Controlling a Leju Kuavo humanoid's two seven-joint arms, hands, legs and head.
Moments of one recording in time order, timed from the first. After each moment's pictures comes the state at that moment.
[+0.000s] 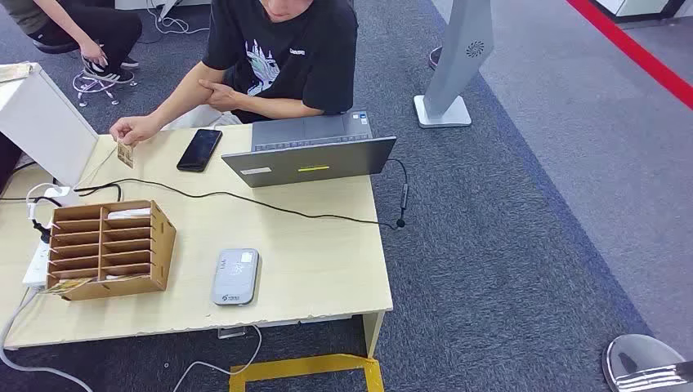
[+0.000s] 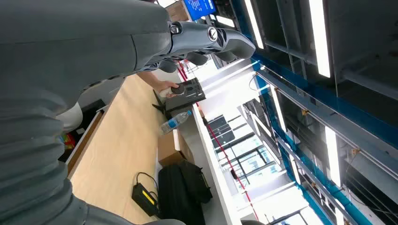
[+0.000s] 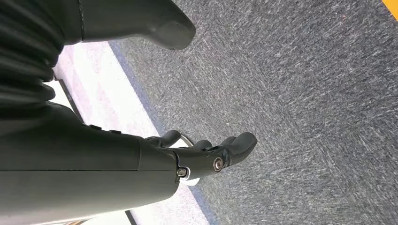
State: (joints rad) left arm 0.29 -0.31 0.35 -1.90 -0.43 0.70 -0.70; right arm -0.04 0.10 -0.23 -0.20 1.39 -0.31 0.13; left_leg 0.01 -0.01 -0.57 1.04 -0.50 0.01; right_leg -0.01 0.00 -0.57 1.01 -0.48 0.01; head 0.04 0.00
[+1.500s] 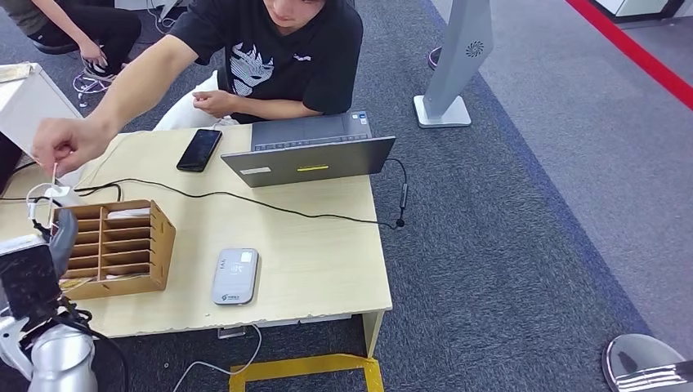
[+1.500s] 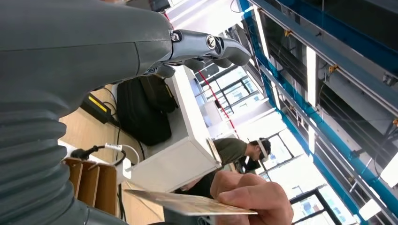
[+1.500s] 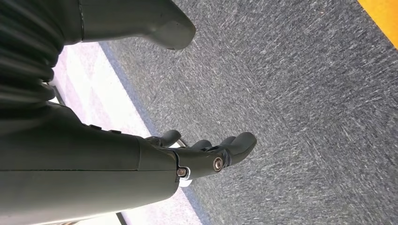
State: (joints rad) left arm -0.26 -0.05 0.05 -1.41 -0.55 0.63 -0.37; right arm -0.11 0.11 -0.24 -0.21 1.37 -0.23 0.14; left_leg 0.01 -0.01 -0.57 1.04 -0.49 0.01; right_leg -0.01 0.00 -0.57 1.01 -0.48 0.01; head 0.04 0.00
